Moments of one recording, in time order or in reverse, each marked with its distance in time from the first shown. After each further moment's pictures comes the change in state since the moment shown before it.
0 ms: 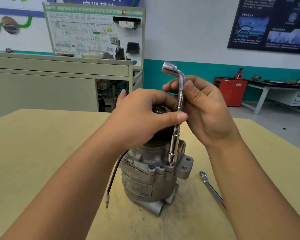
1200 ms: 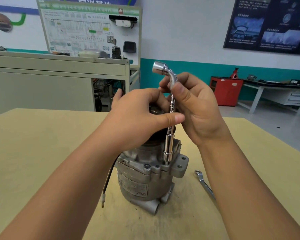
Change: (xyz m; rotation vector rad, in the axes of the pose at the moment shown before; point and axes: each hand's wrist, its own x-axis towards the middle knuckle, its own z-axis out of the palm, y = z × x) left_hand 0.000 0.001 0.005 0.012 0.038 0.007; right_hand 0.000 -0.001 0.008 -0.045 0.070 0.024
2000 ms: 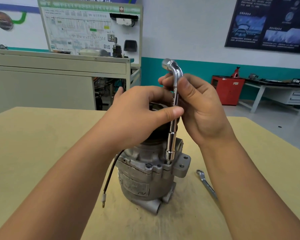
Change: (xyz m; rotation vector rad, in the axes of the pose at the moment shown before) left_hand -0.001 -0.002 -0.003 -0.049 -0.056 0.017; right_hand -0.001 0.001 0.003 0.062 -0.032 -0.033
